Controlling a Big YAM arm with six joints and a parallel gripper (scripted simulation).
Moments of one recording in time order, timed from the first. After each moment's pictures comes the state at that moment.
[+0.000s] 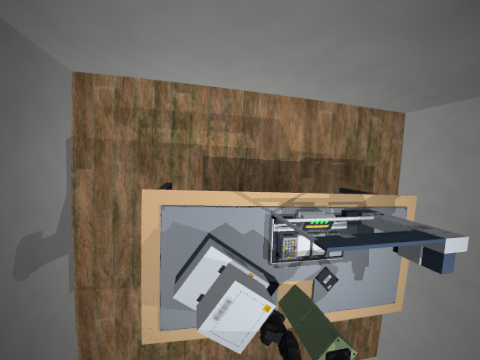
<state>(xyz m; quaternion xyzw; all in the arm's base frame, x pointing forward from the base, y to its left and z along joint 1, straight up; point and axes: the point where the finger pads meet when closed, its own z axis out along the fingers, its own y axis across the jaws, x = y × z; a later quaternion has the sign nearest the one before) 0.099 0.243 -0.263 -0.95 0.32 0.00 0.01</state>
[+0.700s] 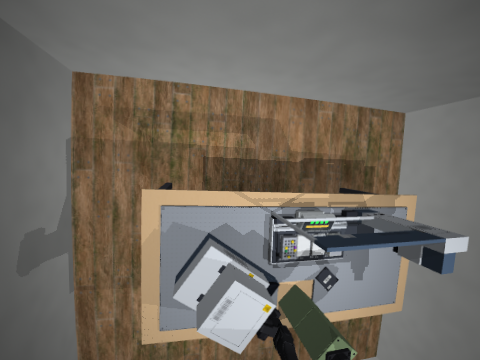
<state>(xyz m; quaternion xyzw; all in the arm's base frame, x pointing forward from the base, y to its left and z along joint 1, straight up) 0.108 0.255 -0.287 -0.95 0.31 0.00 0.00</state>
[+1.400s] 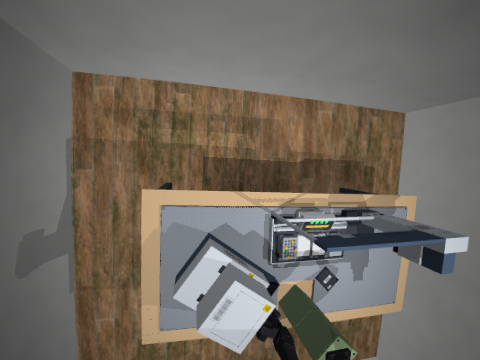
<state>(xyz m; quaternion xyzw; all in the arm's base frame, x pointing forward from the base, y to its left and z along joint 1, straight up) 0.110 0.261 -0.280 -0.95 0.31 0.00 0.01</state>
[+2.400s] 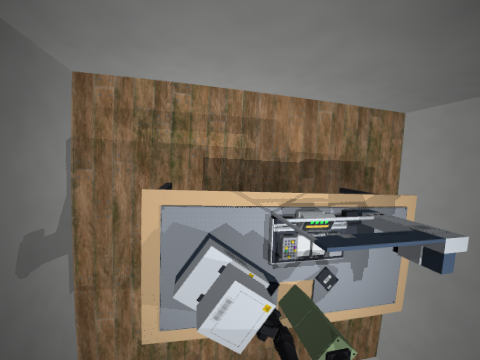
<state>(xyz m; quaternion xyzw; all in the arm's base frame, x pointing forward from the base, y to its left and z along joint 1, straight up) 0.109 0.257 -0.282 -0.95 0.31 0.00 0.01</state>
